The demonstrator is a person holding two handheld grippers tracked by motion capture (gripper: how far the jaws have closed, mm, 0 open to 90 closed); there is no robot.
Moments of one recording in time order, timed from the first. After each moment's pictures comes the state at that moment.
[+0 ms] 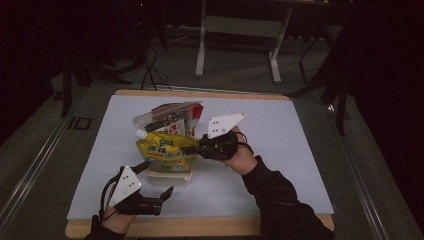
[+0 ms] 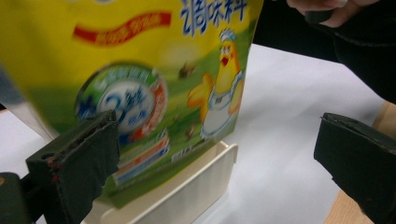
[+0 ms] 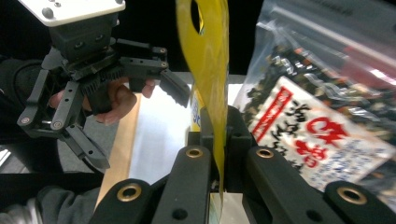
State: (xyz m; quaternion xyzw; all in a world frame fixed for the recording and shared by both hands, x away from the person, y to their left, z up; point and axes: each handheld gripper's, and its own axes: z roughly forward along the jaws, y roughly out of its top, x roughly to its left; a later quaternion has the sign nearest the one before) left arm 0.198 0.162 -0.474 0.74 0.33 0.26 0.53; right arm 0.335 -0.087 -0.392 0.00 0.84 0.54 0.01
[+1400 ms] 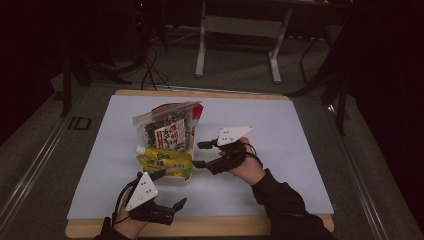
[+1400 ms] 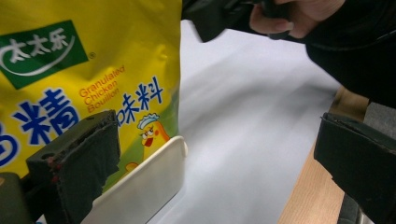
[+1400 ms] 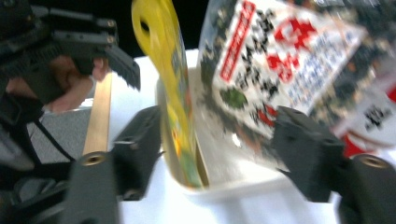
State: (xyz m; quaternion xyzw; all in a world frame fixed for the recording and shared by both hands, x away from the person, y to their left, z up) left arm 0.195 0.133 -0.487 0.77 0.29 0.21 0.52; right arm 0.339 -0.120 -0.442 0.09 0.85 0.52 0.02
